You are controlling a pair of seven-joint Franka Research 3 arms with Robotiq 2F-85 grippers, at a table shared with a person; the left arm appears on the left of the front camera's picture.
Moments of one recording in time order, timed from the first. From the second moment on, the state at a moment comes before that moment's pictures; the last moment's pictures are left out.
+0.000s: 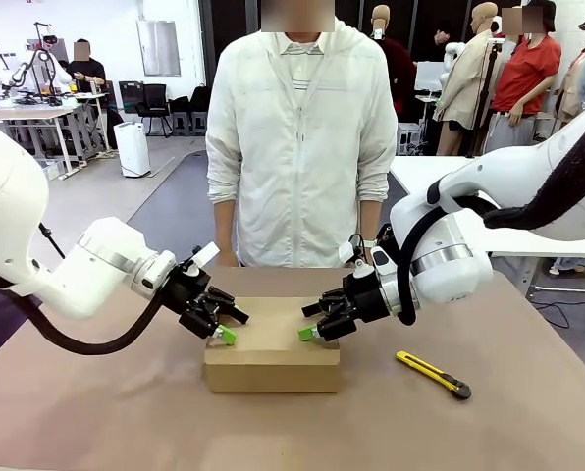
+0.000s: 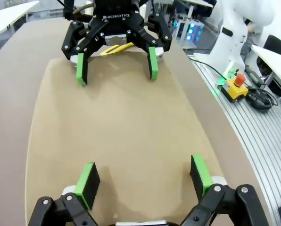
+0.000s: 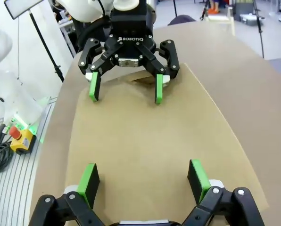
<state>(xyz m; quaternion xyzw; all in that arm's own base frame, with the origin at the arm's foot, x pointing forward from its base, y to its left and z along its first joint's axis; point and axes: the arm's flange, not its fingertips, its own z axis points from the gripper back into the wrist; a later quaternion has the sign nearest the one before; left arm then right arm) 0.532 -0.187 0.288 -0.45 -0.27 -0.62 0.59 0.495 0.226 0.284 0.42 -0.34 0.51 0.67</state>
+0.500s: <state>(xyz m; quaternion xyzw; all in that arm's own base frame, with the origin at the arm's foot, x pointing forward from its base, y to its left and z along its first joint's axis) 0.538 -0.143 0.359 -0.45 -0.39 -0.56 0.58 0.524 0.181 0.335 0.52 -0.34 0.42 0.66</state>
